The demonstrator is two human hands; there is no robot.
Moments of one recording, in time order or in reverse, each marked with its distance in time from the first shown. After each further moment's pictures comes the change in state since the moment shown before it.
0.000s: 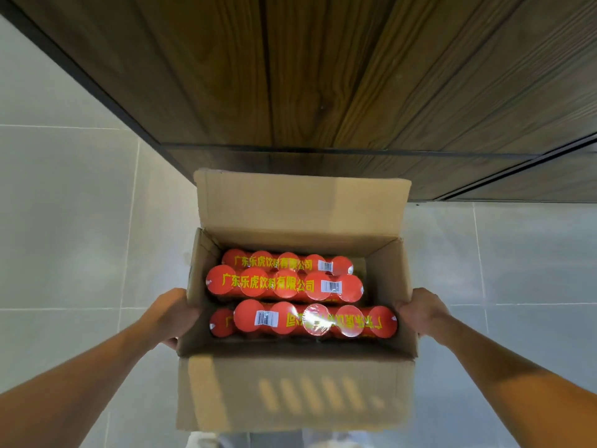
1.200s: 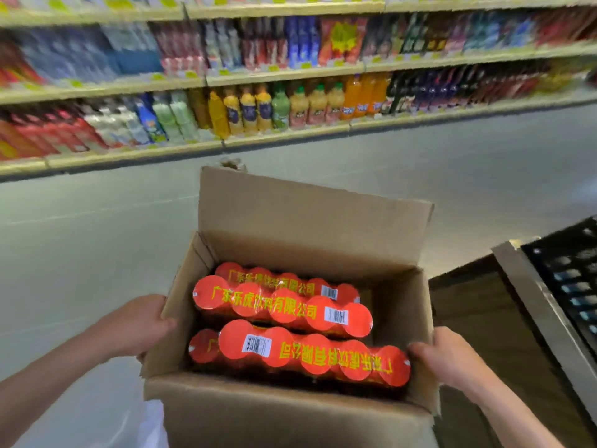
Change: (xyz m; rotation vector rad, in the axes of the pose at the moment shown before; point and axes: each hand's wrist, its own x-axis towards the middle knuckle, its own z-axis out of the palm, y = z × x) left_hand -0.670 -0.394 0.042 -0.863 0.351 -0.219; right_hand -0.623 -0.205 -0.173 -0.849 0.028 -0.979
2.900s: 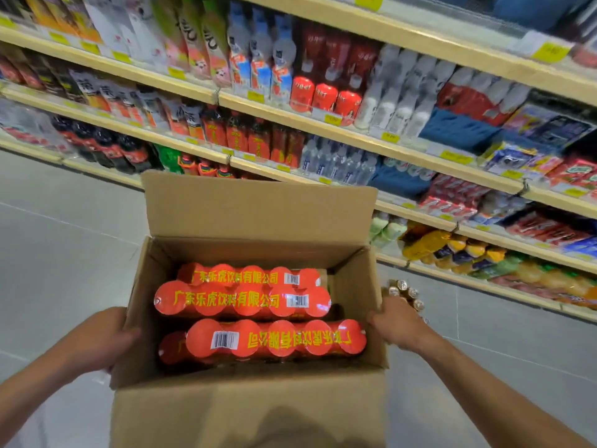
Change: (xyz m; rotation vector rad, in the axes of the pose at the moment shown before) left_hand 0.239 -0.689 -0.588 -0.478 0.235 -0.327; right_hand 0.106 -1.096 0.238 -0.415 -0.122 -0.484
